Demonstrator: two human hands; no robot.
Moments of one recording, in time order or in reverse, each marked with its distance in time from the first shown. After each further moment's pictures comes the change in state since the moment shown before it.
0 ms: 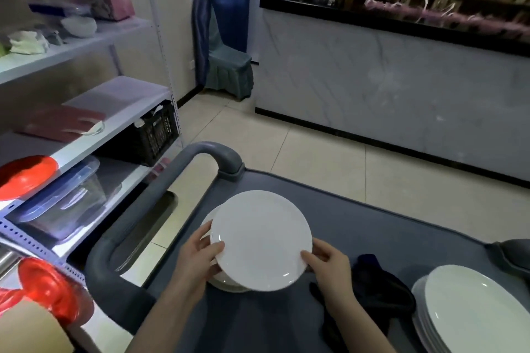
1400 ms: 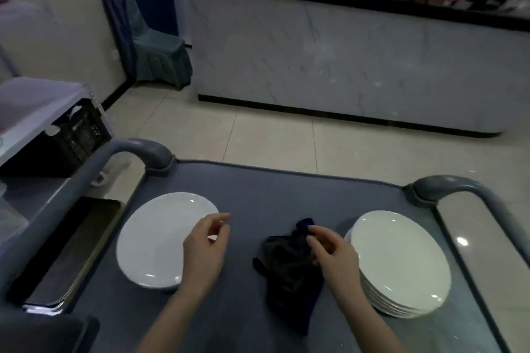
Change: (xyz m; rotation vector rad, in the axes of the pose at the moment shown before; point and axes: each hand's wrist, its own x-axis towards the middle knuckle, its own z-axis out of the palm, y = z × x) left_hand -0.023 -0.044 0.120 0.629 -0.096 0.490; right_hand -0.027 0.033 -0.121 -0.099 0.278 -0.068
